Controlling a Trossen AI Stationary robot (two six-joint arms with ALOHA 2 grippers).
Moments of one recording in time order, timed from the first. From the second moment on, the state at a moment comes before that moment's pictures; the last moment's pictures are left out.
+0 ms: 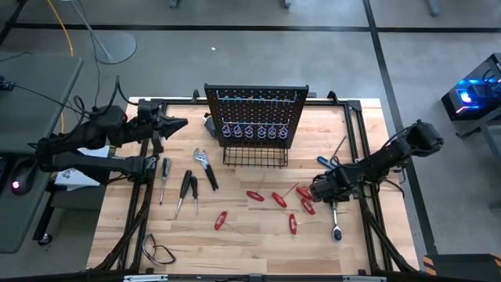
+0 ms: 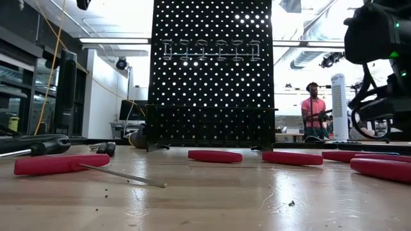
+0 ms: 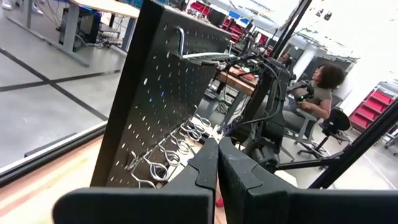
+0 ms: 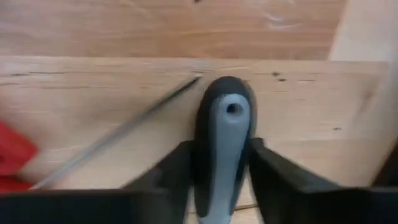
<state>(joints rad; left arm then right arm) 0.10 0.59 0.91 -0.40 -0.21 -0.44 0.37 1.43 0.55 -0.79 -0.18 1.87</state>
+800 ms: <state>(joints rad) 0.10 0.59 0.91 -0.40 -0.25 -0.17 0.40 1.40 1.31 -1.14 0.56 1.63</state>
